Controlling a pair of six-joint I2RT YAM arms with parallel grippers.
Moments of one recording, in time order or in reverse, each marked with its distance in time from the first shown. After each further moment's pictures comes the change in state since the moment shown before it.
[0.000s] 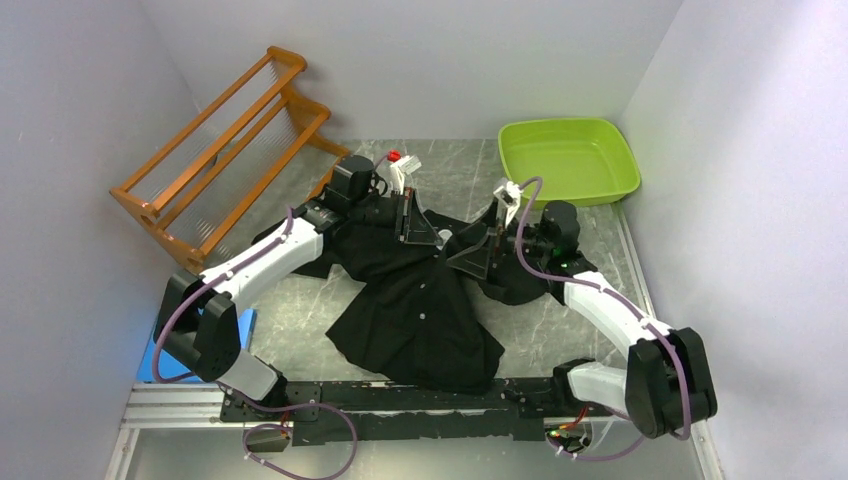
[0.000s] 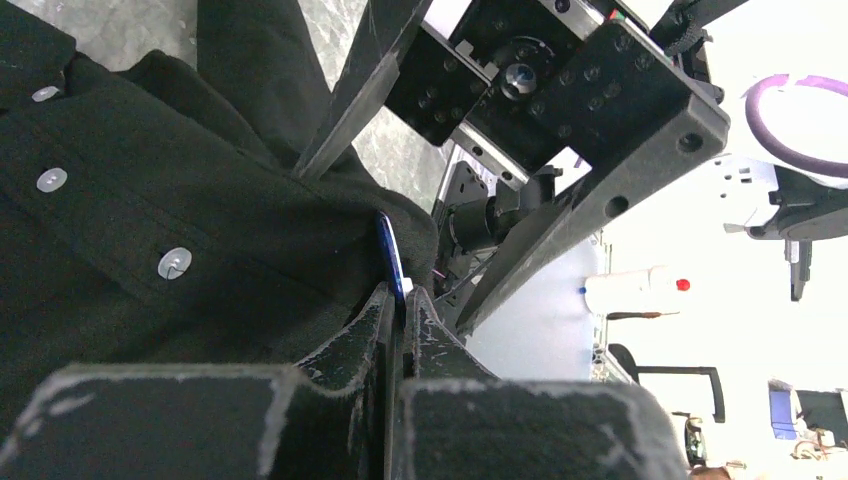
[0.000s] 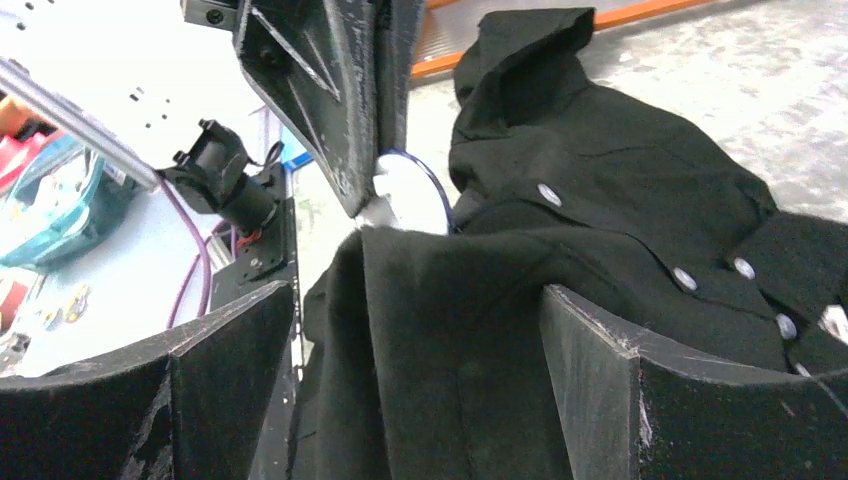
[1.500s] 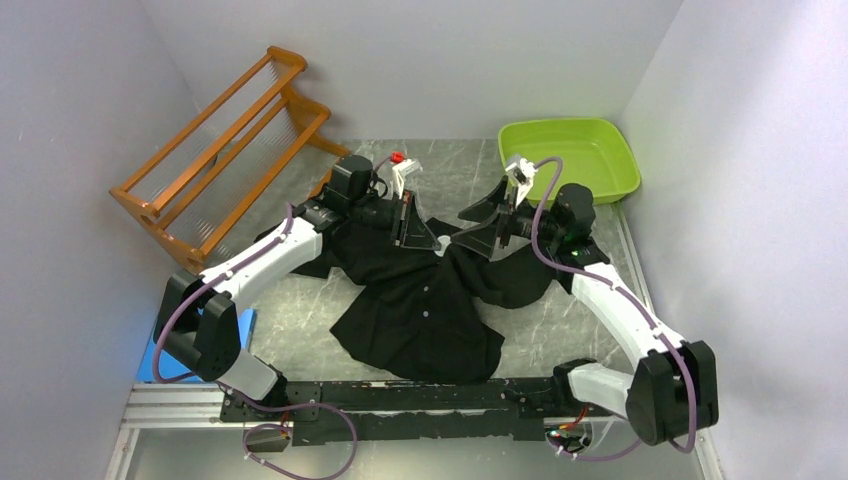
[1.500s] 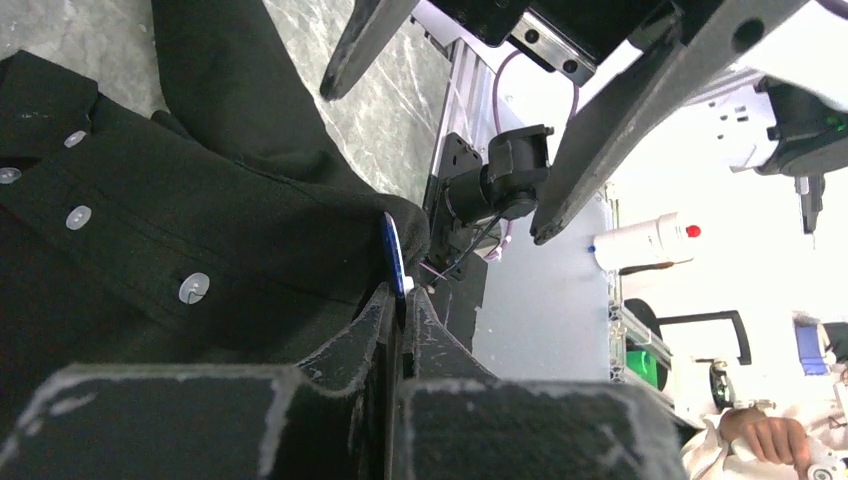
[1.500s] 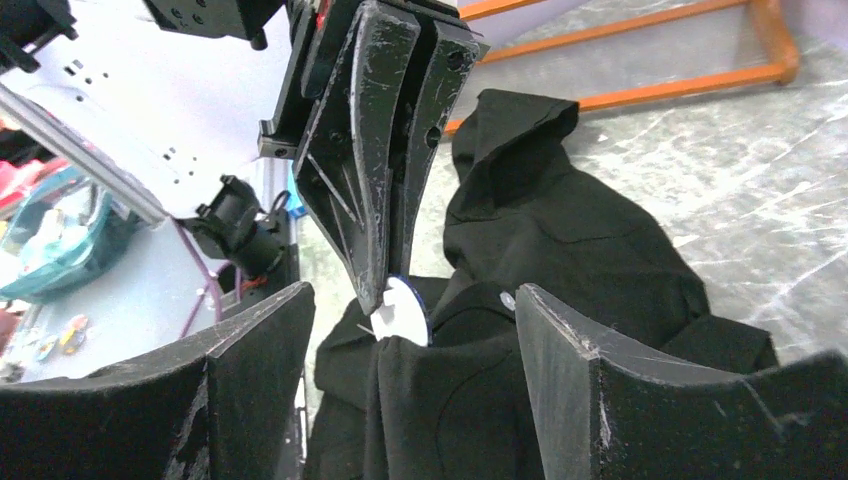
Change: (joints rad) left arm 0.006 0.000 0.000 -0.013 0.095 0.103; right arm -0.005 -0.038 0.149 -0.064 0.018 0.026
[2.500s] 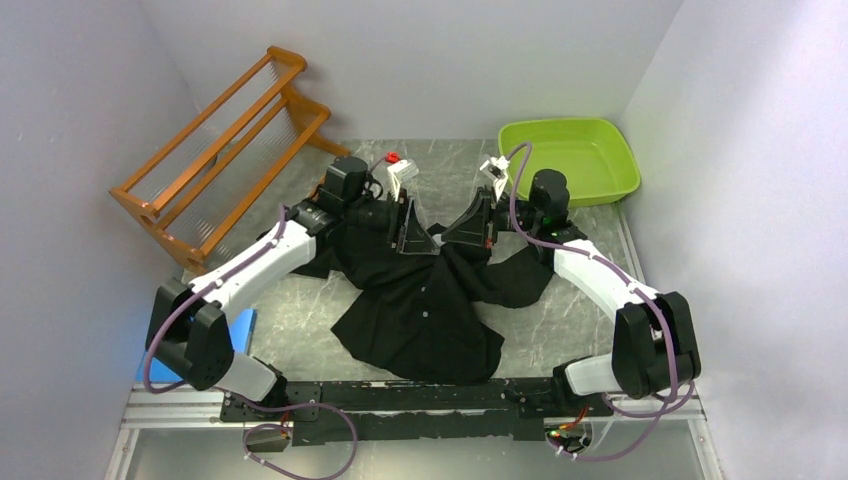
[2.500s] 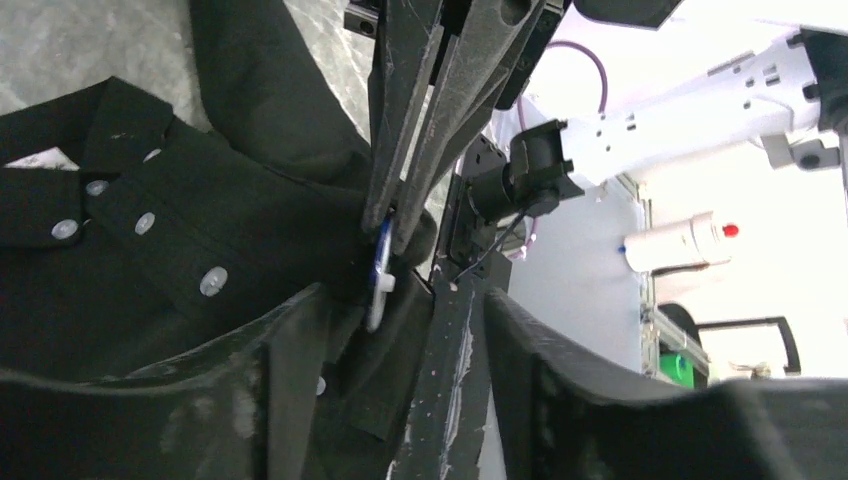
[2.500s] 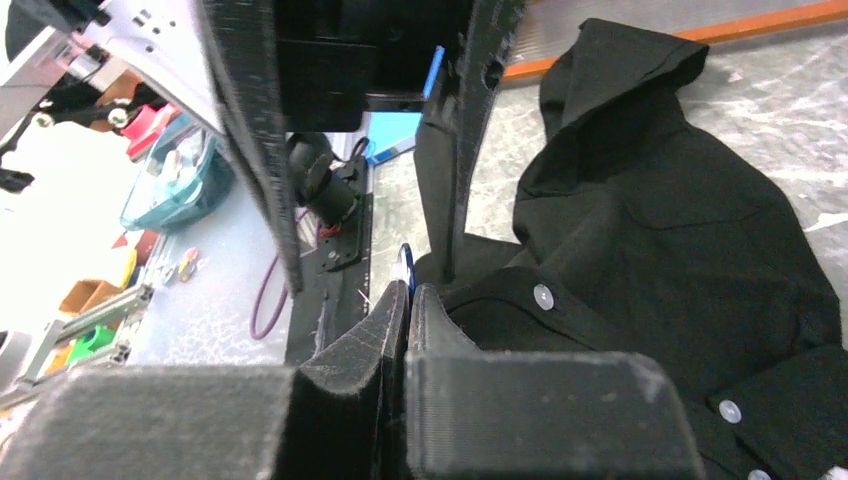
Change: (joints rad) left arm 0.005 -0.031 -0.002 -0.055 -0.011 0.083; right arm 0.032 0.242 0.109 -0.003 -0.229 0.041
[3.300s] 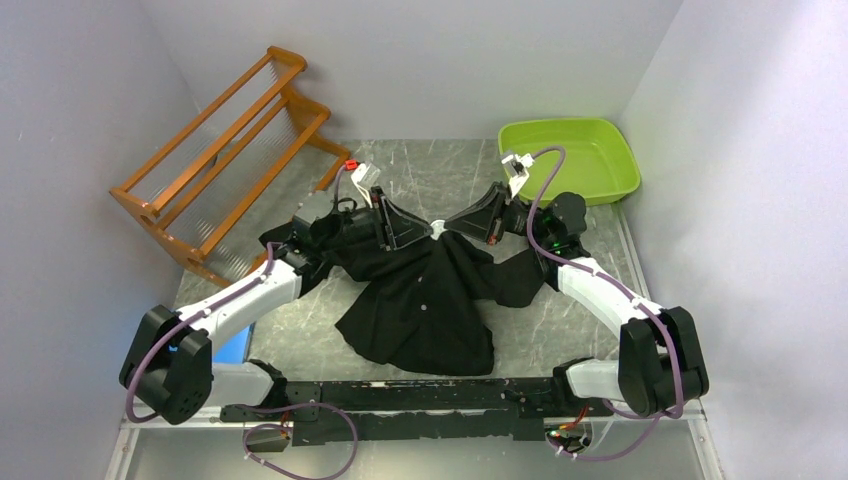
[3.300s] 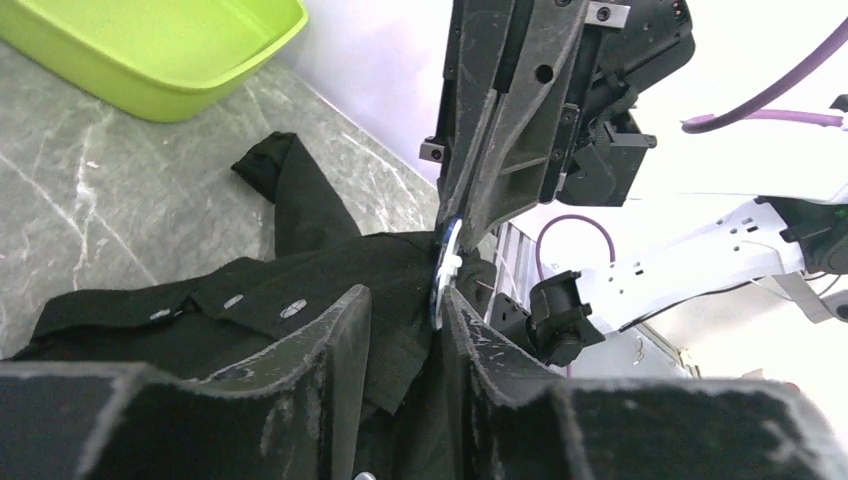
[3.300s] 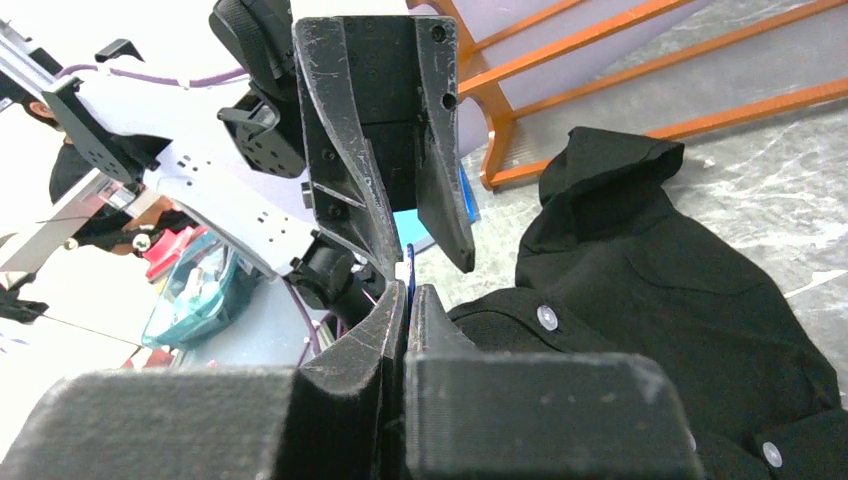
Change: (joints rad) left arm 0.002 -0.198 -0.380 0.689 -0.285 -0.284; right arm 0.000 -0.086 -0.153 0.478 0.195 0.435
